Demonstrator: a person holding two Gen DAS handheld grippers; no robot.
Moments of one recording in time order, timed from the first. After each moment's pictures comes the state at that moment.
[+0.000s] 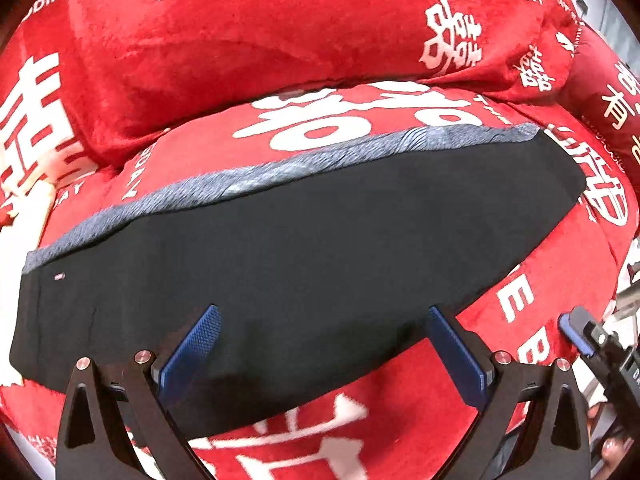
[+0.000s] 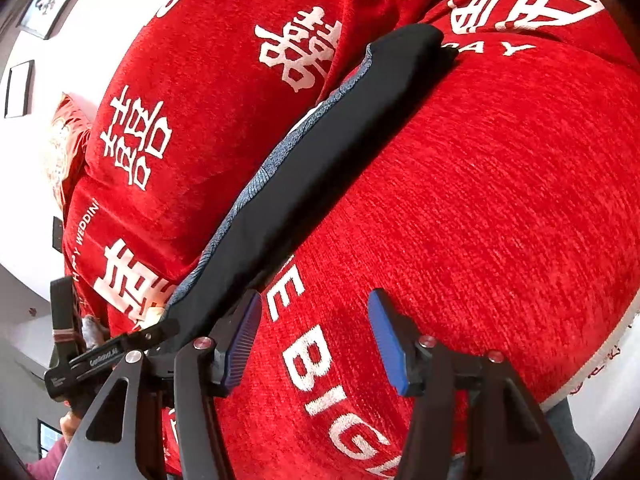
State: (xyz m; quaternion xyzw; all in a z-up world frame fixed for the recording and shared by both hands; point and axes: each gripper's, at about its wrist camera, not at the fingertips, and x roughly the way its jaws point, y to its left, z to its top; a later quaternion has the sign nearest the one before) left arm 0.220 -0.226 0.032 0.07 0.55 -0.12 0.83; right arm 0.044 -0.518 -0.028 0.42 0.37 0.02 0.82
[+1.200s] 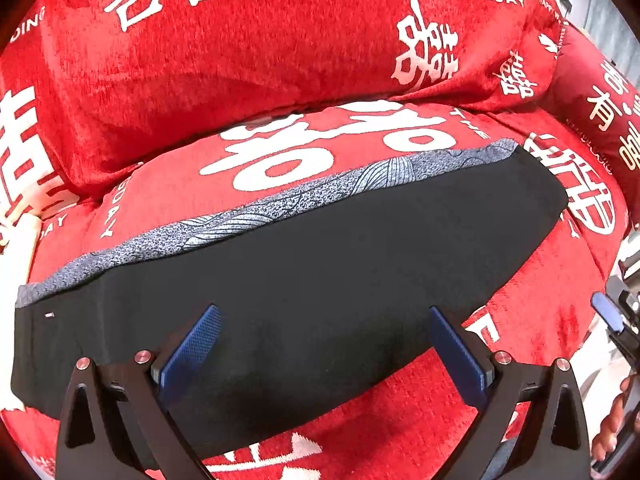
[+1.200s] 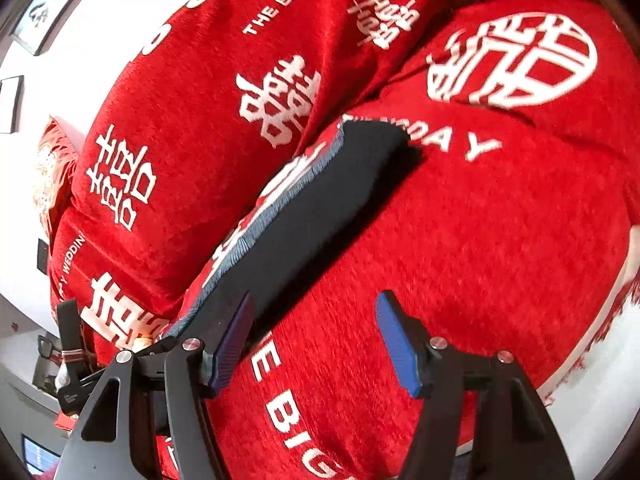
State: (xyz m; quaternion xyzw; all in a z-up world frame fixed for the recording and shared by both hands) left arm 0.241 -0.256 0.048 0.07 0.53 -0.14 0.83; right arm 0.047 -0.578 0.027 0.40 0.35 -0.04 0.85
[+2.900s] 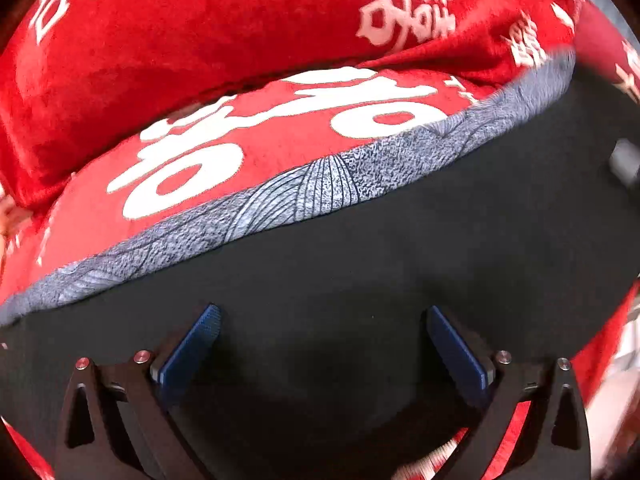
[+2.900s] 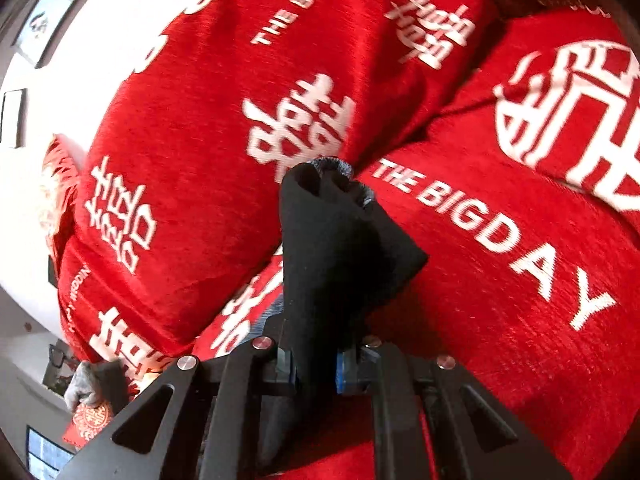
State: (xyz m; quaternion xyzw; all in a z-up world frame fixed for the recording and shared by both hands) left arm 0.293 -0.365 -0.026 0.10 0.55 -0.14 0.82; right arm 0.180 -0.617 0.029 0.40 0.32 0.02 0.86
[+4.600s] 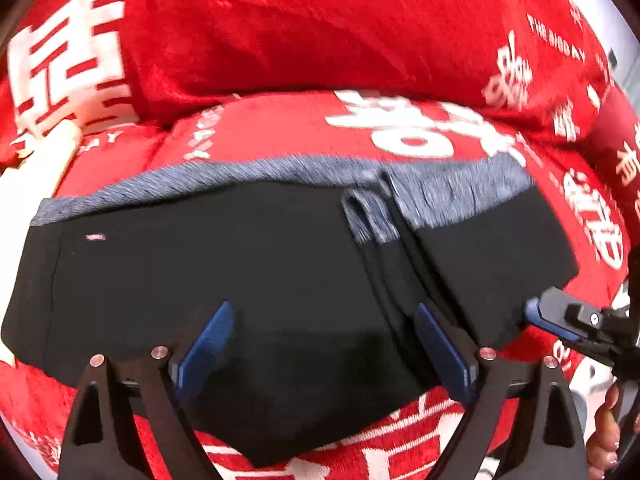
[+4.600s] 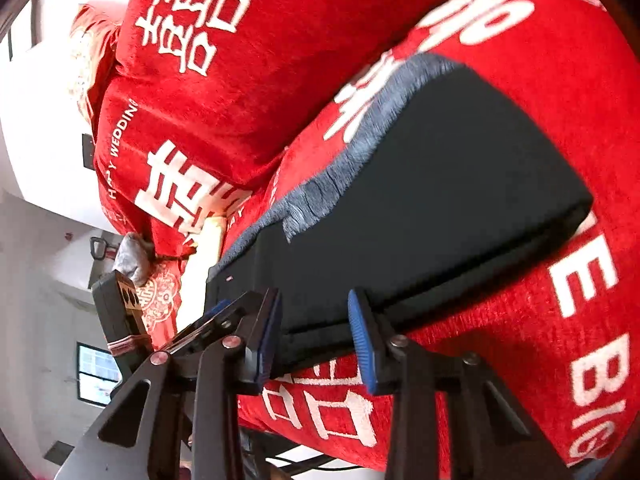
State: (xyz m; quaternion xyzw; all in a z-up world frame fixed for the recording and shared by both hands) left arm 0.230 -0.113 0.017 -0.01 0.56 -0.09 0.82; right arm 0.163 -0.371 0.009 0.41 0.50 0.19 0.73
